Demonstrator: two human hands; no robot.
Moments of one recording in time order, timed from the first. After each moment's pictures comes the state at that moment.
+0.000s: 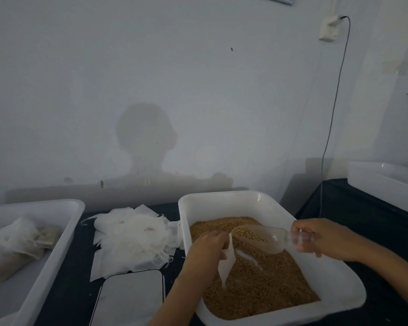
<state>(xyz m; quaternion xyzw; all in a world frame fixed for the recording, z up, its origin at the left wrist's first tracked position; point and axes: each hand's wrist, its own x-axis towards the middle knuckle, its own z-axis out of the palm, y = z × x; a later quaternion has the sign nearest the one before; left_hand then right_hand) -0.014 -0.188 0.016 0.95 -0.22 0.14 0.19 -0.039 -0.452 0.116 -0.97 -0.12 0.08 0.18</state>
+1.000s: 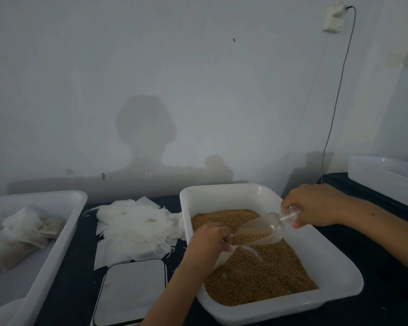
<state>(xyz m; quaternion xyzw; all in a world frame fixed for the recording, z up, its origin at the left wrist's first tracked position) -0.022 -0.185 0.023 0.92 -0.23 0.16 0.27 -0.026 -0.412 0.165 -0.97 -0.16 0.03 -0.16</state>
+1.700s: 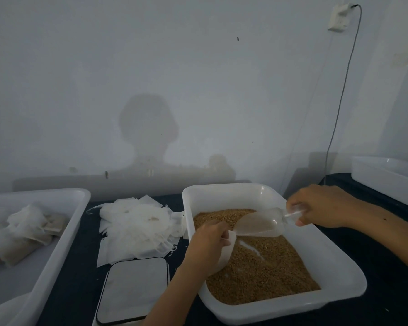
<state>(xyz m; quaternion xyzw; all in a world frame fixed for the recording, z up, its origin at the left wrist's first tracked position) -0.020 -0.184 0.014 0.92 -0.20 0.19 0.29 -0.027 -0.421 0.161 -0.98 -0.14 0.03 -0.13</state>
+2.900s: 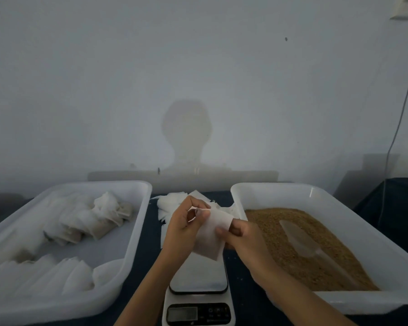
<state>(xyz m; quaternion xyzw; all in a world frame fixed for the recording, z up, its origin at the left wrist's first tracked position) -0.105 -0.046 0.047 0.73 -0.12 0.28 0.61 -0.086 -0.193 0.043 -0.76 -0.18 0.00 0.62</state>
